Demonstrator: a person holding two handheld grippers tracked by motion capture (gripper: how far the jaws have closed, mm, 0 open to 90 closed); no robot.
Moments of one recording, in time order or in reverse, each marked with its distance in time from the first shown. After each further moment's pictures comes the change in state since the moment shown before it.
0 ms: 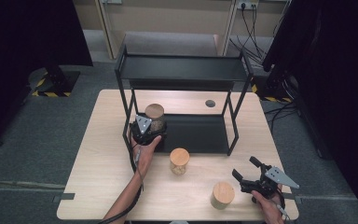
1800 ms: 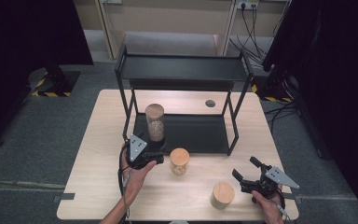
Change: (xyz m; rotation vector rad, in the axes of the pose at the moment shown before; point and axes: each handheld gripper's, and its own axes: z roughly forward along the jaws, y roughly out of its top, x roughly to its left) left arm 0.003 -0.011 -0.094 -0.069 -0.169 0.067; right arm 0.000 0.000 0.000 -0.001 -0.001 0.004
